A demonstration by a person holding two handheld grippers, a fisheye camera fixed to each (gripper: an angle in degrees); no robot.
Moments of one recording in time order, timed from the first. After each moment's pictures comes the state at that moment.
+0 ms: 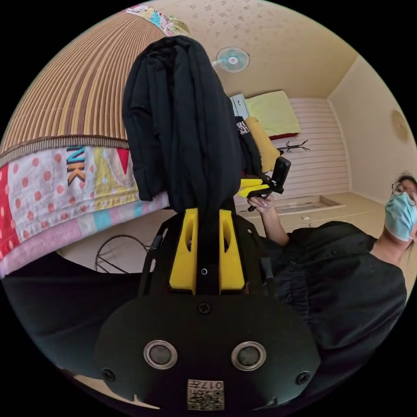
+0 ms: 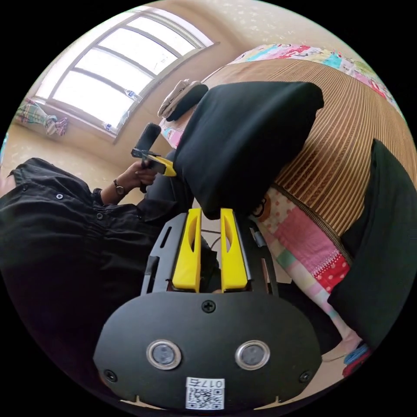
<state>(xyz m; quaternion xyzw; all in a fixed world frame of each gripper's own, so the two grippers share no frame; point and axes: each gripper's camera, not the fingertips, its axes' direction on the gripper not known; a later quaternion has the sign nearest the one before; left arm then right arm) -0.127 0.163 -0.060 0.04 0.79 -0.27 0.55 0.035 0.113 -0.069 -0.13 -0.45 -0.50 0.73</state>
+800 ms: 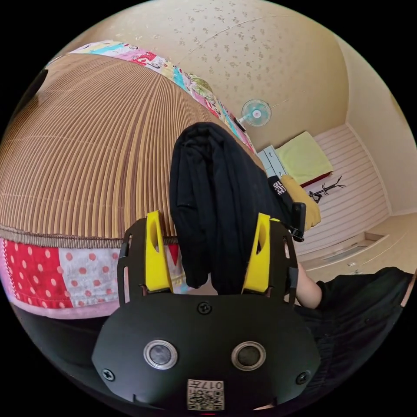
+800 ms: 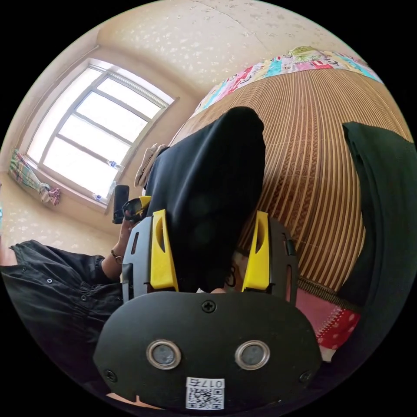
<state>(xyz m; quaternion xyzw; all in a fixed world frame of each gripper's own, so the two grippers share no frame) -0.198 0.146 -0.029 0.09 0.63 -0.43 0.64 0.050 -0.050 0.038 -0.09 -0.53 -0.32 0.78</state>
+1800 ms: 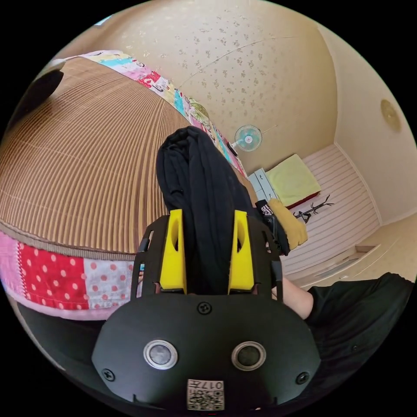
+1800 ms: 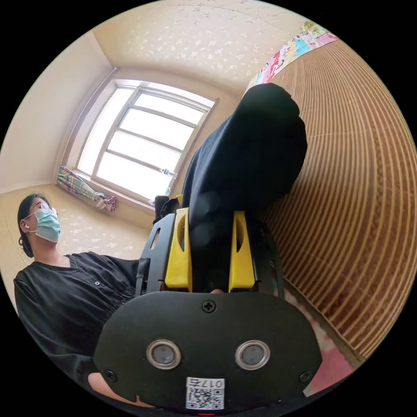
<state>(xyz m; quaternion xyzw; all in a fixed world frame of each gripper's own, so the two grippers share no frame) -0.283 0.188 -0.101 0.15 0.59 -0.49 0.63 0.067 -0.102 0.108 -0.14 -0.67 -0.31 0.66</state>
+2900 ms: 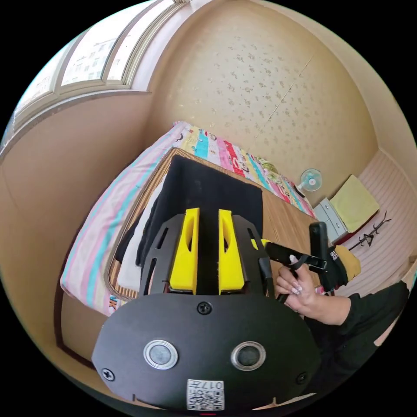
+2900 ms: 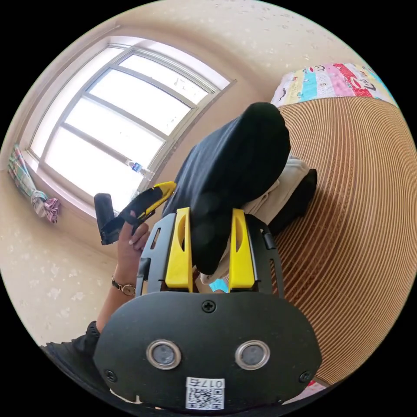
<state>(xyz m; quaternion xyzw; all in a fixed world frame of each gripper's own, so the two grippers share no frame) -0.595 0.450 -0.061 0.07 0.35 -0.55 0.76 -0.520 0.184 0.021 -0.07 -0.58 -0.37 0.72</state>
